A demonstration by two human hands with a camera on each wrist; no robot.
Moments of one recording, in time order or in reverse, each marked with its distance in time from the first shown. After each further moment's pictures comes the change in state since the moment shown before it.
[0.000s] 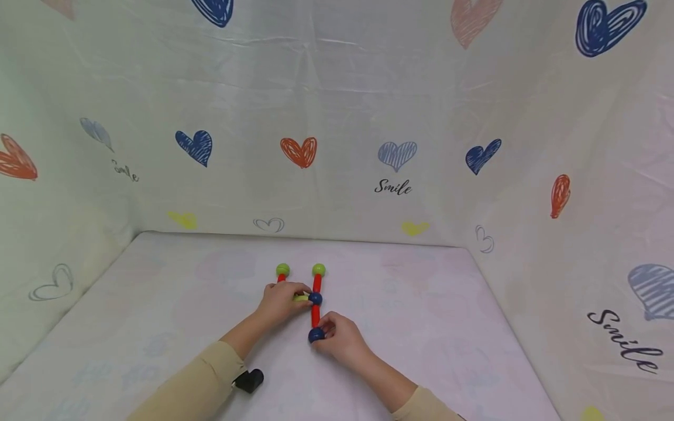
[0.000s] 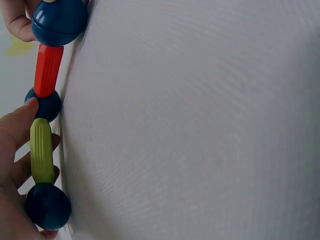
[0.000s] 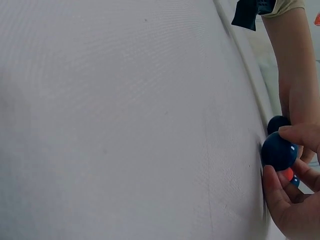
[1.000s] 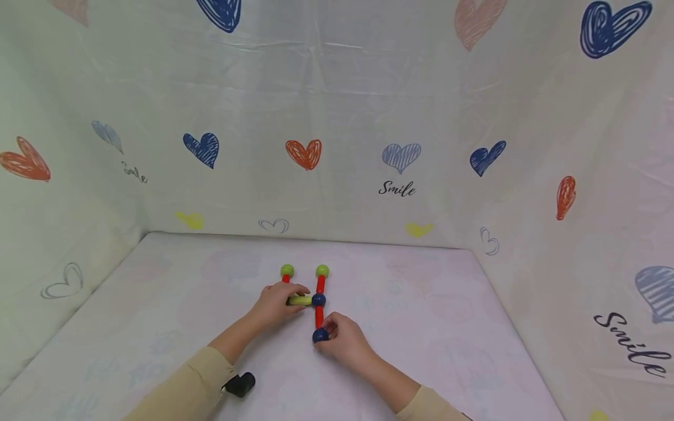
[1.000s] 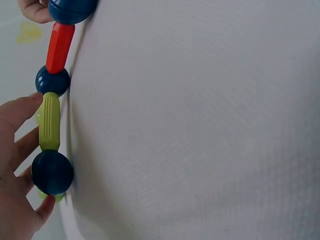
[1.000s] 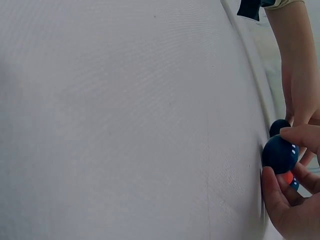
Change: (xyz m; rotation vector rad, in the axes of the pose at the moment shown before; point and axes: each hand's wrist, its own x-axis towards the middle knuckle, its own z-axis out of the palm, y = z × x) left_hand -0.016 -0.012 -0.016 -0.095 -0.028 0.053; right_hand 0.000 0.001 0.003 -0.064 0.010 -0.025
